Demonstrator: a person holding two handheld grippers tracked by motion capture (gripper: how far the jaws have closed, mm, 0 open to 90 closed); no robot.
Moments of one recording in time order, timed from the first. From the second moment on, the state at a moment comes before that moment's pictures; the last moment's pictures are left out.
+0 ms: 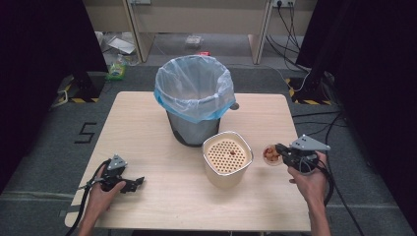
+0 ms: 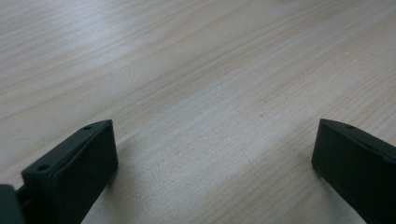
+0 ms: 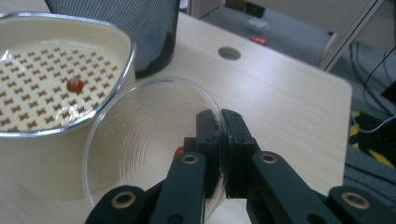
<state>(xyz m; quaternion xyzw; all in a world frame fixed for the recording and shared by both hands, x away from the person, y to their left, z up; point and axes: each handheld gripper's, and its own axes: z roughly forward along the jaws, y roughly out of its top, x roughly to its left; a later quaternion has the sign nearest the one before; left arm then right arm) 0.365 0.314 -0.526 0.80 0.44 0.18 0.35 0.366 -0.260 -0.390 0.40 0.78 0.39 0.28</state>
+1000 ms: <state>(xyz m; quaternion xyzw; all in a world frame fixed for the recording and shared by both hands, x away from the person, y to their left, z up) 0.365 0.314 -0.526 0.80 0.44 0.18 0.35 0.378 -0.158 -0.351 0.16 0.76 0.30 0.55</state>
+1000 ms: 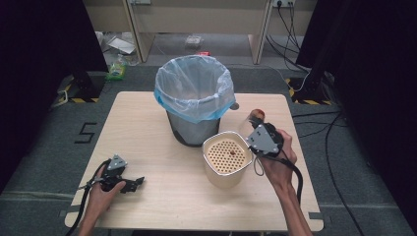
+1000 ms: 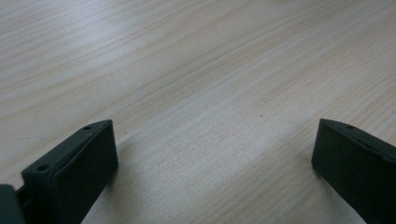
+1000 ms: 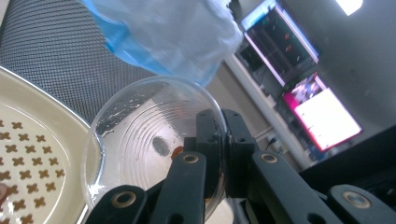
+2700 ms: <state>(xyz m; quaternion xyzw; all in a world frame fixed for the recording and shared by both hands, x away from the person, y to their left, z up) 0.365 0.314 -0.526 0.80 0.44 0.18 0.35 0.351 -0.109 -0.395 -0.06 0.66 0.20 0.72</state>
